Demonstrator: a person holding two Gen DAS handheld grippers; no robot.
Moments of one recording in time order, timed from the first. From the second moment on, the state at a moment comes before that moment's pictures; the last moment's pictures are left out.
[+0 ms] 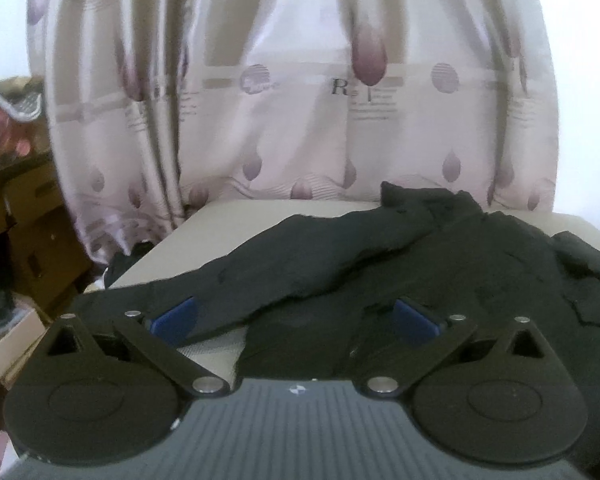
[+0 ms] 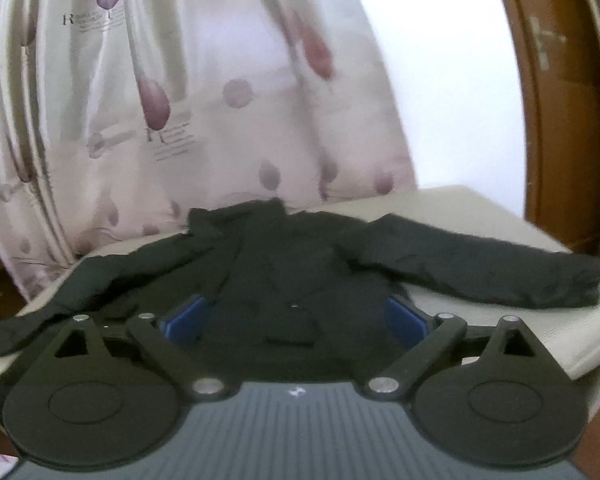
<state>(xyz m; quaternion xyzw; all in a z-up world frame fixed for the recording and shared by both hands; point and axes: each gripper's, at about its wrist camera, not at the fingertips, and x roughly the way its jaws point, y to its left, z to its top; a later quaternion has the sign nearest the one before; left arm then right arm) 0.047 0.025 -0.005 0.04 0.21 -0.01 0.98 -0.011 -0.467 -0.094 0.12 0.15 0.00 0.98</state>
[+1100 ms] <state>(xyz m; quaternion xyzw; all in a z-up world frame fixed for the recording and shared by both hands) 0.167 -0.041 -0.062 0.05 0.28 -0.03 0.96 0.046 -0.680 -0.191 0.42 0.17 -0.18 0.87</state>
